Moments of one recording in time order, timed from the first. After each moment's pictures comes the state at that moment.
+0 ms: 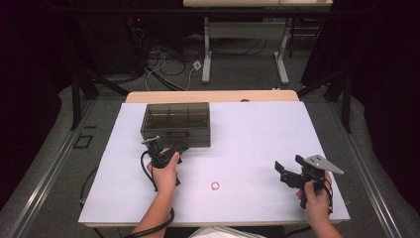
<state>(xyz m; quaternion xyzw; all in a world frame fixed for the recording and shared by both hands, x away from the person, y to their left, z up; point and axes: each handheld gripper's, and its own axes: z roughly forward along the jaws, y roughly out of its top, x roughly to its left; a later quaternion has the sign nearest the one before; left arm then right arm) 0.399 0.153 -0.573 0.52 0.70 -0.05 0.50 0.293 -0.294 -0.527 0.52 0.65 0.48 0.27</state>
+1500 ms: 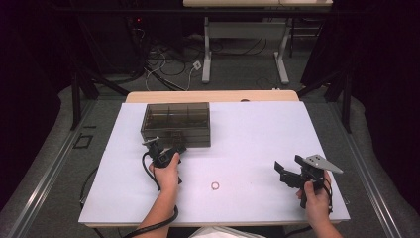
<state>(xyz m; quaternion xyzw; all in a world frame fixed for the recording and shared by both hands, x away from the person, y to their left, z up) 0.404 0.154 -0.584 0.50 0.71 -0.05 0.50 0.295 -0.294 -0.529 0.52 0.65 0.48 0.27</state>
